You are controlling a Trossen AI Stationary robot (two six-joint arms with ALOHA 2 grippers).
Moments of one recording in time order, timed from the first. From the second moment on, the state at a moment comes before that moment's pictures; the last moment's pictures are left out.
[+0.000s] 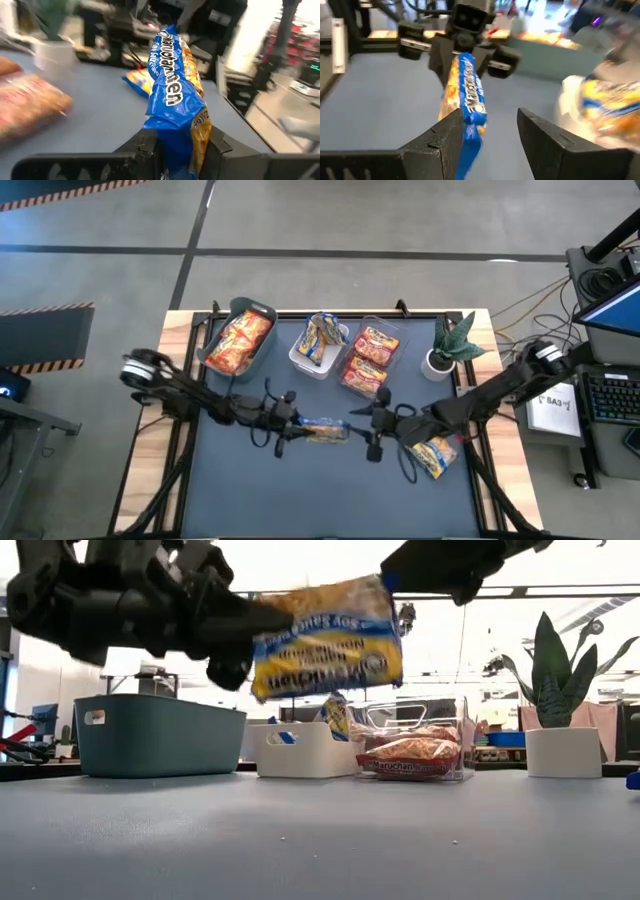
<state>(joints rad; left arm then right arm) -0.23 1.66 0.44 1.15 -0.05 -0.24 0.44 1.39 0.78 0.24 0.61 0.16</state>
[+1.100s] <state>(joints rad) 0.23 1.61 0.77 0.54 -0.51 -0.16 -0.04 1.06 0.64 0.29 0.49 -0.08</state>
